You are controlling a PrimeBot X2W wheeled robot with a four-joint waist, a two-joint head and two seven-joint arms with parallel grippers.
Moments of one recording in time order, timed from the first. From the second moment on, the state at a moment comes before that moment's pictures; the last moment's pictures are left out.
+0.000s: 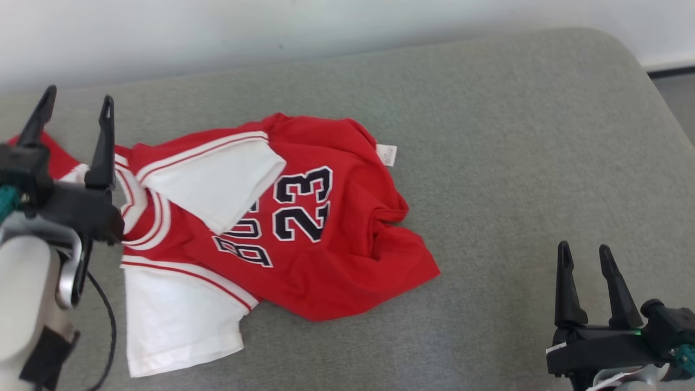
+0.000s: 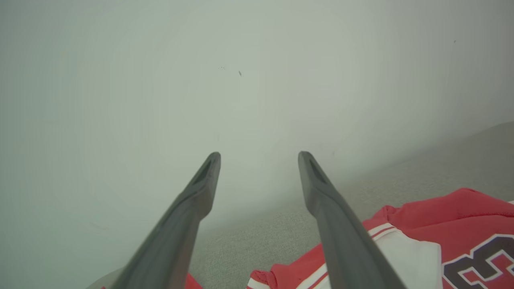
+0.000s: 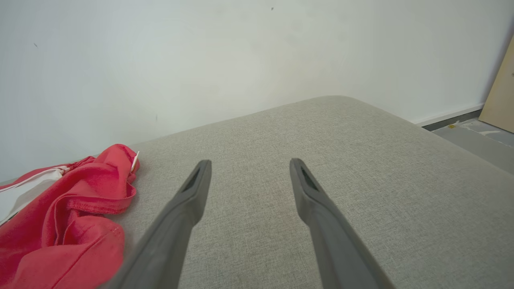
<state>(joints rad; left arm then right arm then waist) -0.74 0.49 -0.32 0.52 -0.35 -0.04 -0.26 -0.11 -0.07 -0.07 0.20 0.28 0.13 -0.26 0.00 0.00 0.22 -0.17</state>
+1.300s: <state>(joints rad) 0.04 0.16 -0.02 0.07 -0.20 -0.04 -0.26 -0.01 -0.12 -0.04 0.23 0.30 0.13 -0.26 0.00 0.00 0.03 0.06</state>
